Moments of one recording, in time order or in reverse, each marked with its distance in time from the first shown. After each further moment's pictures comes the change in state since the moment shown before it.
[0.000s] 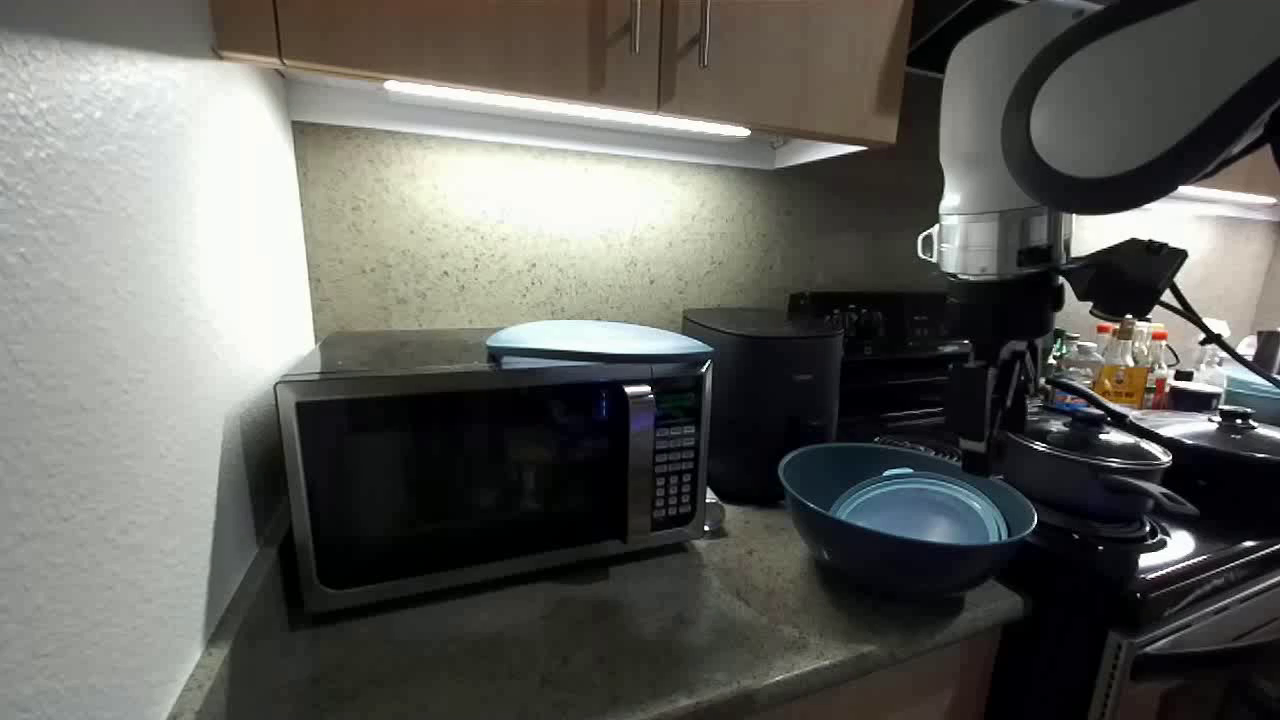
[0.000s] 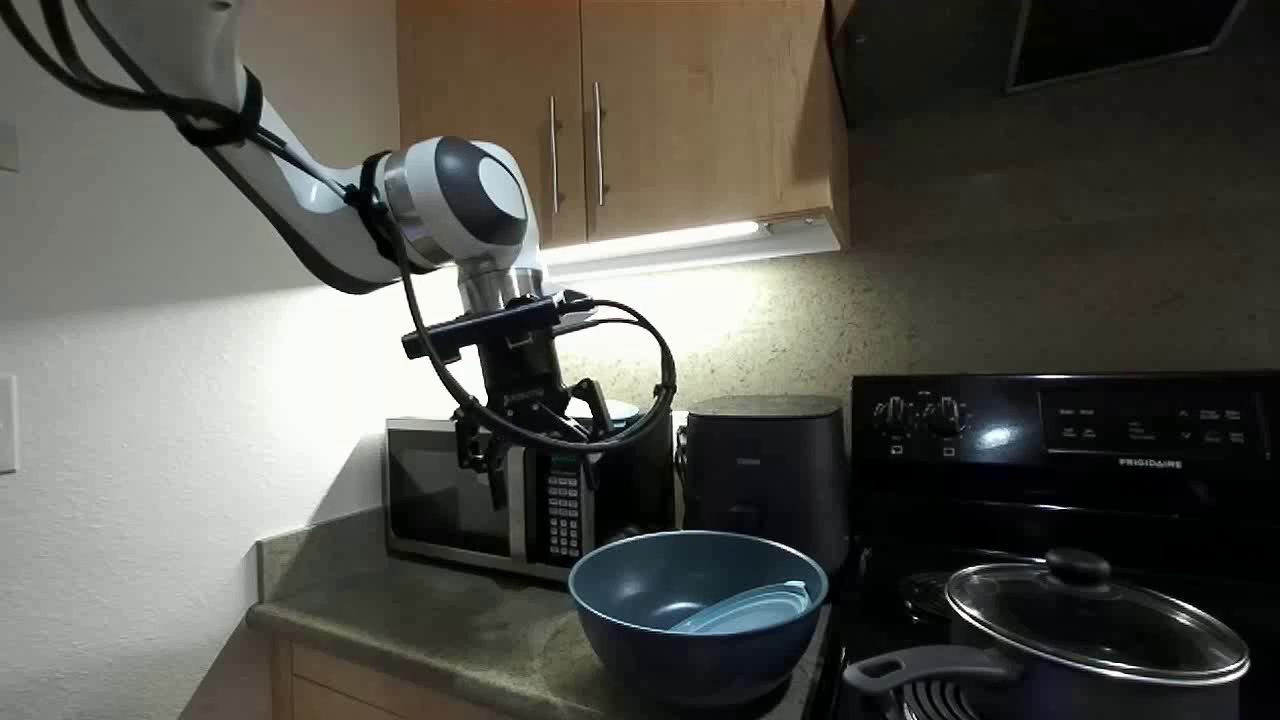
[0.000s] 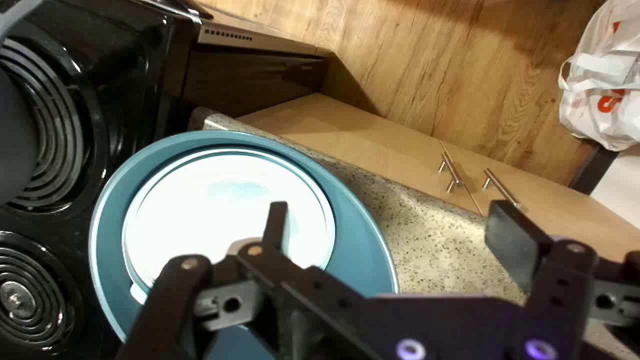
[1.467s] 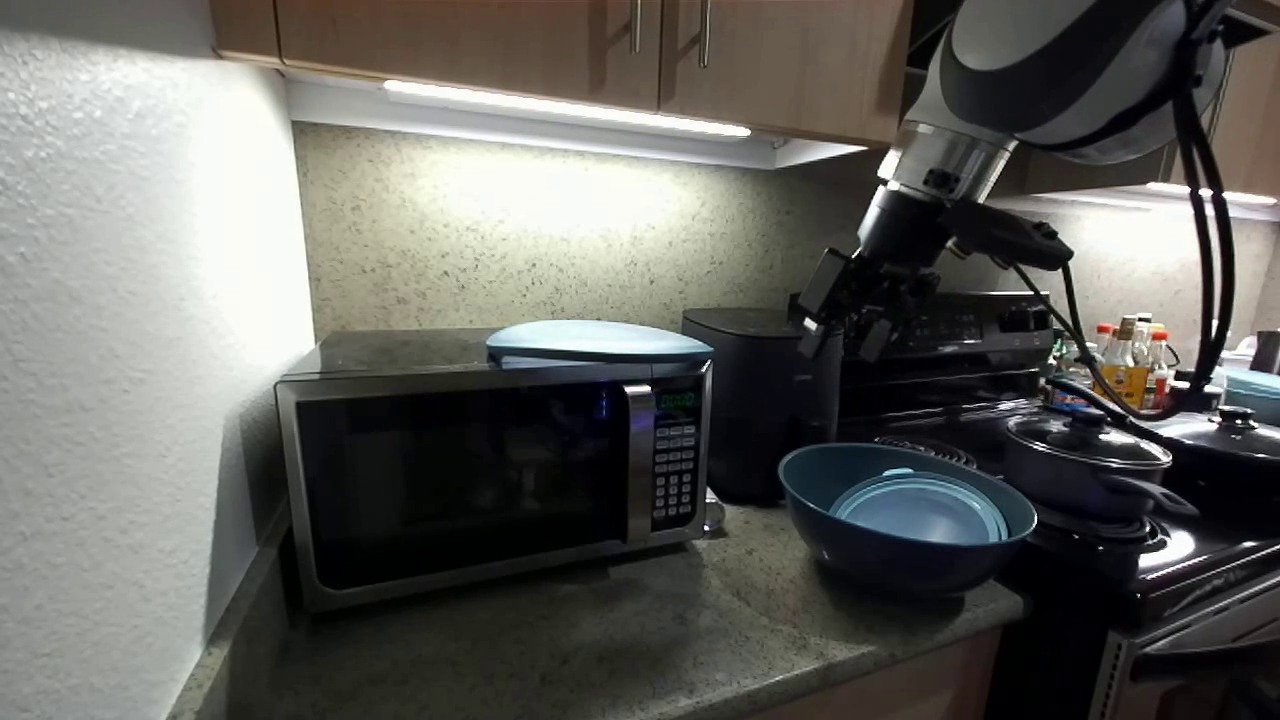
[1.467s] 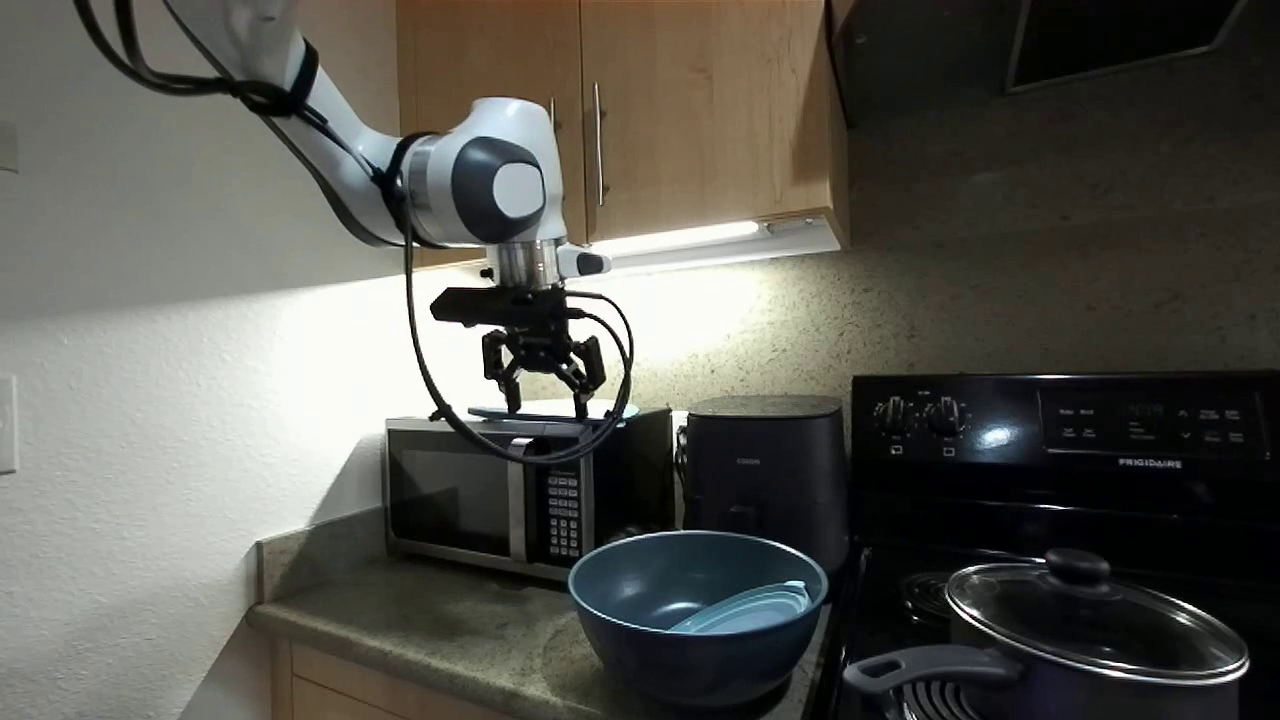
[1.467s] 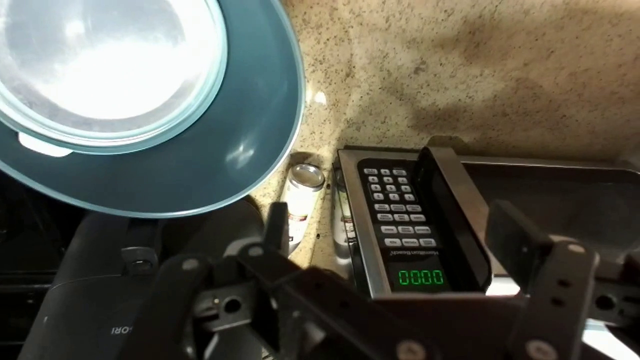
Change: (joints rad) arm 0.068 0.083 -0.056 0.135 0.364 0.336 0.035
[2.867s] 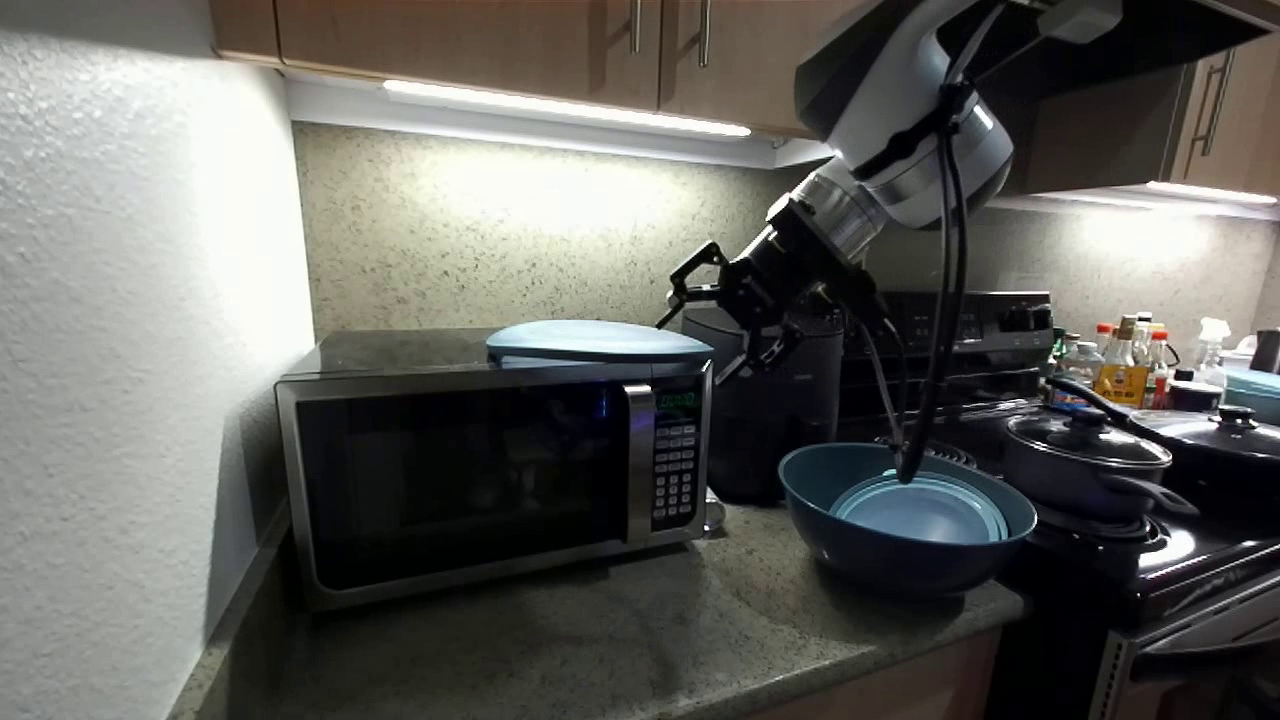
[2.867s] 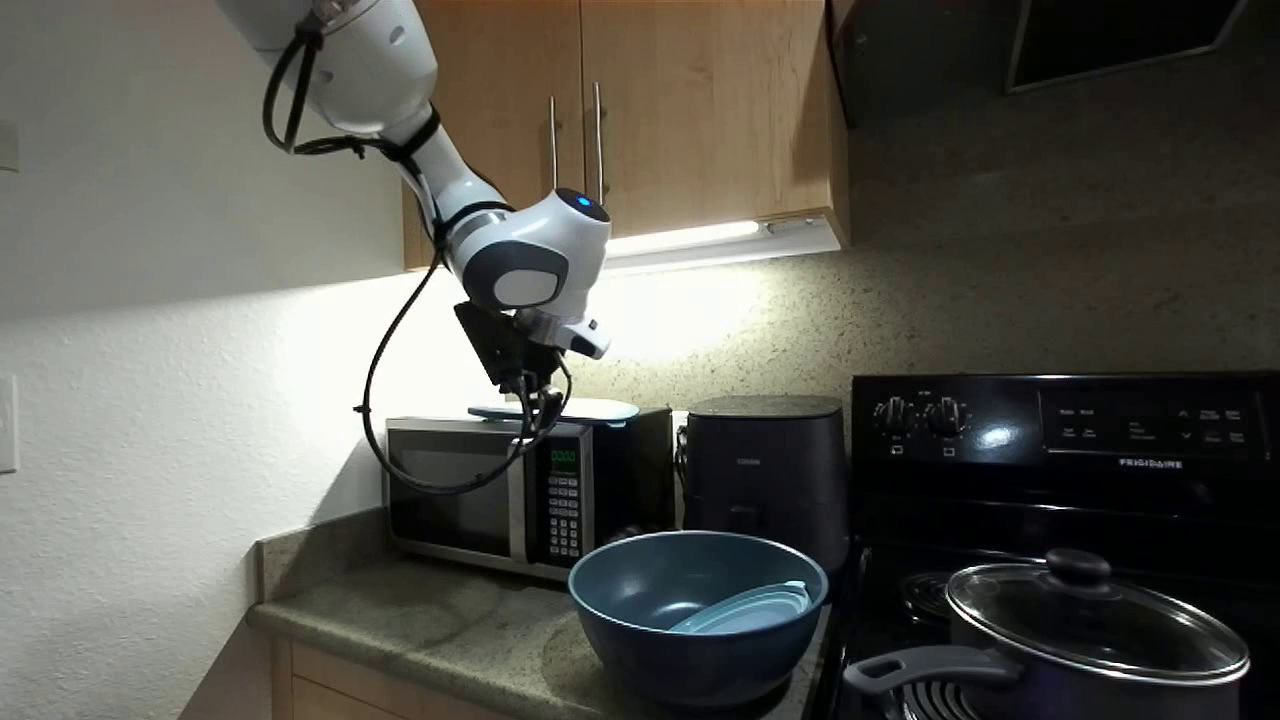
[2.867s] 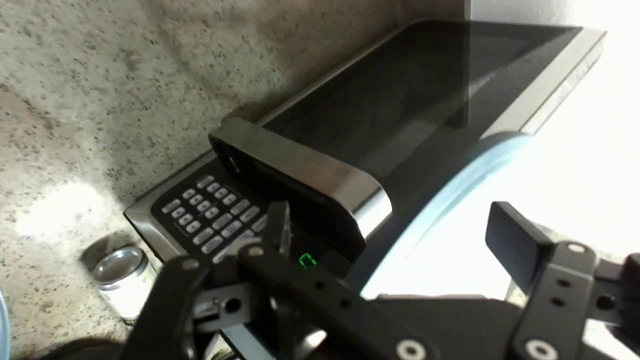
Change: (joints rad) arm 0.050 0.330 0.019 0.273 0.741 0.046 0.063
